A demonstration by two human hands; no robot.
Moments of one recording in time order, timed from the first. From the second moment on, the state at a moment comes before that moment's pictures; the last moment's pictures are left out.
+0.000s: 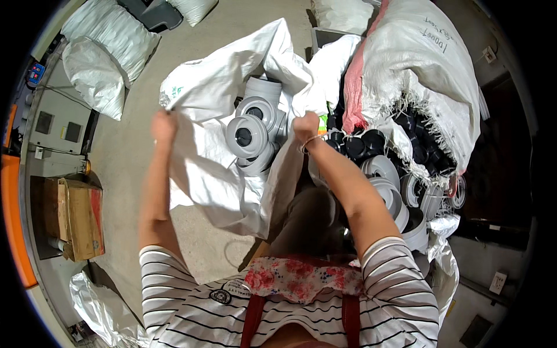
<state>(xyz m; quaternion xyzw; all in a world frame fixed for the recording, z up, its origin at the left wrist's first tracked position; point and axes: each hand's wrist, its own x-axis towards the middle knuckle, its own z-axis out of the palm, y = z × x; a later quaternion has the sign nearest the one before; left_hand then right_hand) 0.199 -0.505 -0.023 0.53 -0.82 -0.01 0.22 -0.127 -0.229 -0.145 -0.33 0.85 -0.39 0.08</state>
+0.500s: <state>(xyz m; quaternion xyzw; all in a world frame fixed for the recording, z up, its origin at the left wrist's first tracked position) 0.309 -0.450 0.100 0.61 -0.64 0.00 0.46 -0.323 -0.138 0.028 -0.29 0.89 -0.34 -0.10</state>
